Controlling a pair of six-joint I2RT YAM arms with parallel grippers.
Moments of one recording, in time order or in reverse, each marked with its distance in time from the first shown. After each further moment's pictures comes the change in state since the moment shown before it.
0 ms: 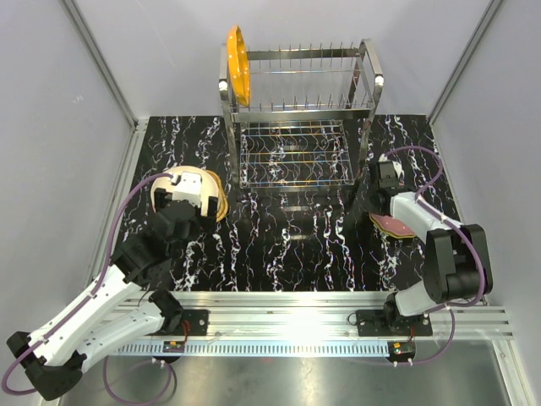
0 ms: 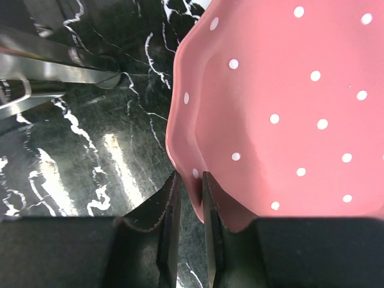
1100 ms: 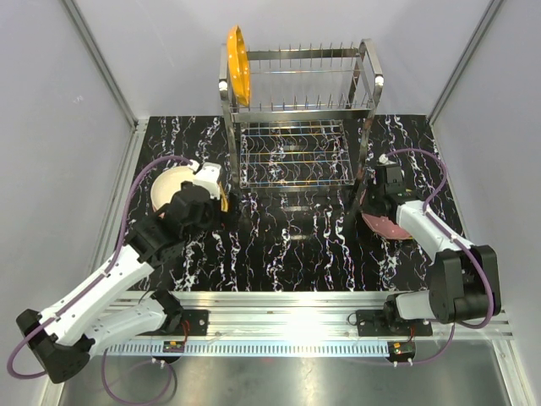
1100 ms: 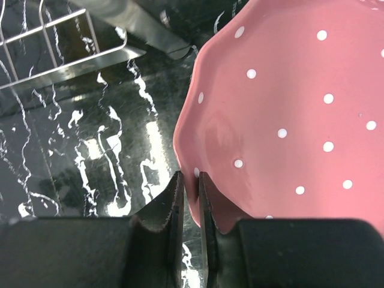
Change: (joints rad) left arm 0.002 0.176 0.122 -0.021 0.303 -0.148; right arm -0.001 -0.142 -0.045 -0.006 -0.201 0.010
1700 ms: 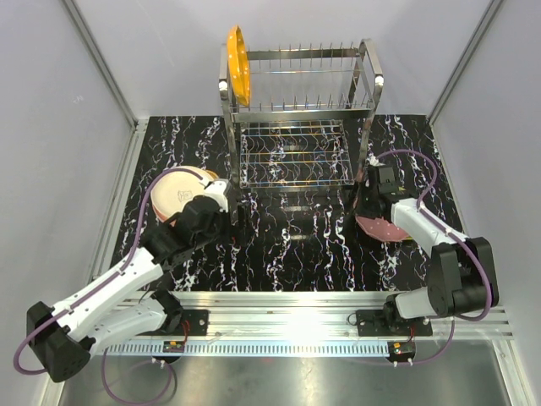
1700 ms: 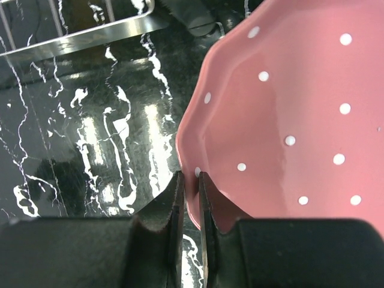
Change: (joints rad) left arm 0.000 0.010 -0.180 0.120 0.236 -0.198; right arm 0.043 0.045 0.005 -0.011 -0.035 -0.013
